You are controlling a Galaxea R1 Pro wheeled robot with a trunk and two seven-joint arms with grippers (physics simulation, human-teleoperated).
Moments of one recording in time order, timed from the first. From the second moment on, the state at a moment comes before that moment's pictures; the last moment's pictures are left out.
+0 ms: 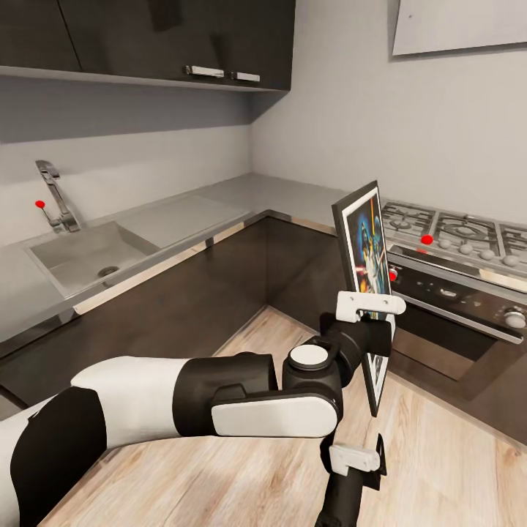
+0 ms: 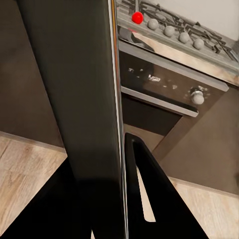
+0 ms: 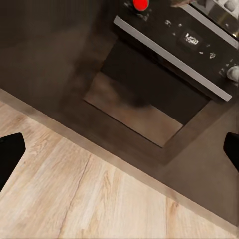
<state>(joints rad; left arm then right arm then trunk) -1.25 -0.17 -1.41 -1.57 1.45 0.09 1.06 -0.06 0.12 0.47 -1.13 0.31 0.01 -1.09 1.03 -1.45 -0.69</state>
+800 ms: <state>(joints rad) -1.25 -0.17 -1.41 -1.57 1.45 0.09 1.06 -0.07 0.11 0.48 -1.11 0.38 0.01 -1.26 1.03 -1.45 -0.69</state>
